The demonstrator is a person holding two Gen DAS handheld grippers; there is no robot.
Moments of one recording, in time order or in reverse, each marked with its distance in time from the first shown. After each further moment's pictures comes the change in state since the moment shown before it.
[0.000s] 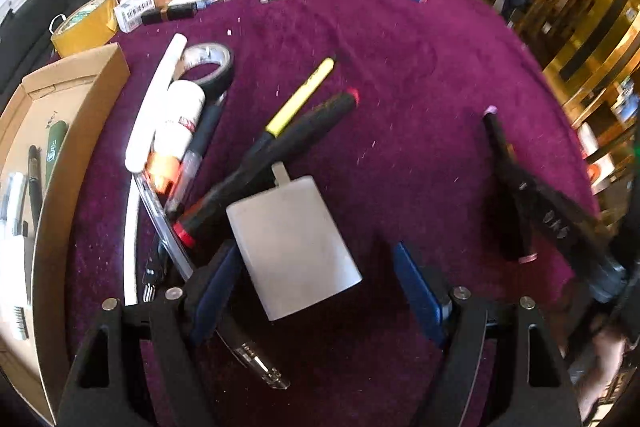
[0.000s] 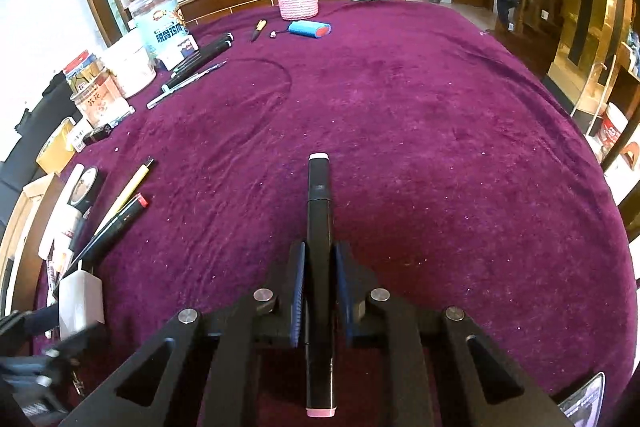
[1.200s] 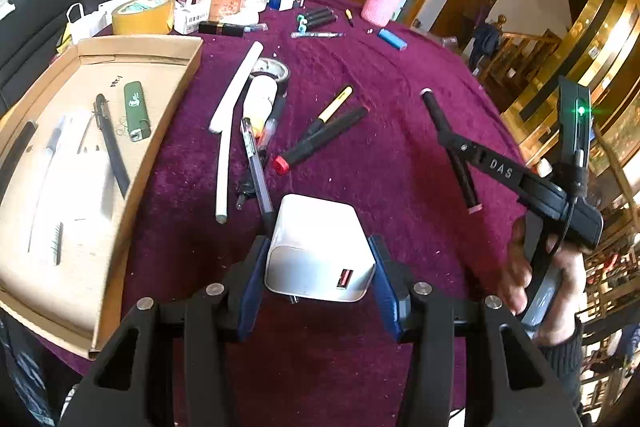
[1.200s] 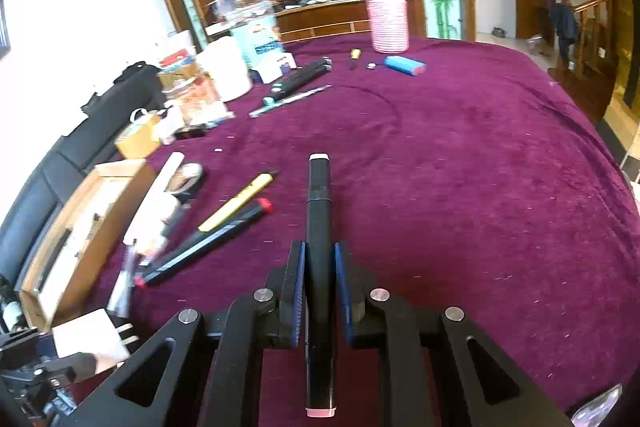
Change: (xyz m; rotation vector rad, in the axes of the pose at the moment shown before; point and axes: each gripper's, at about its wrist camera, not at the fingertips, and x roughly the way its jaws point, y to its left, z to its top) left arm -0.088 0.073 -0.073 -0.075 -0.183 -0.201; right arm -0.039 0.054 -0.007 -0.138 -0.095 0.235
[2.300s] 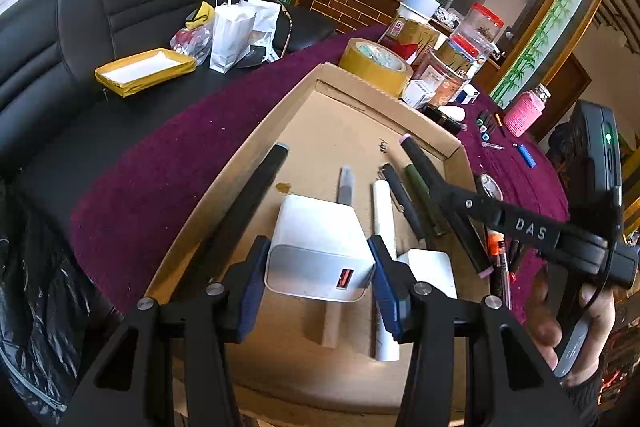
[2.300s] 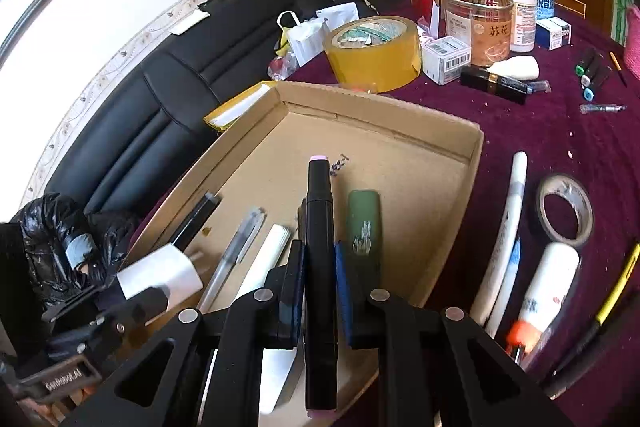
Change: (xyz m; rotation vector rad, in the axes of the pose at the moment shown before) left arm -0.066 0.224 0.017 -0.316 -0.167 0.220; right arm 0.122 0.262 0.034 -0.261 0.297 0.375
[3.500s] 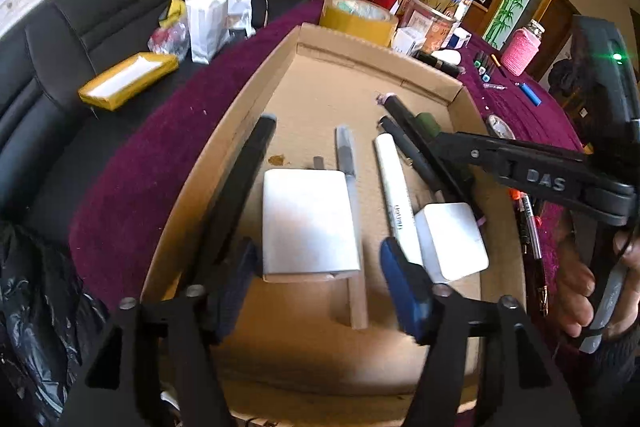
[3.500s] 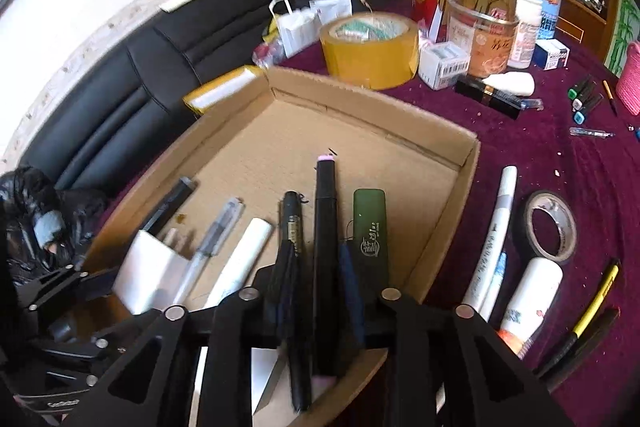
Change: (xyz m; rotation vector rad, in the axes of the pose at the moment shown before) left arm 0.013 -0.014 -0.006 0.184 0.101 0.052; right arm 0.000 0.010 0.000 -0.079 0.020 -0.095
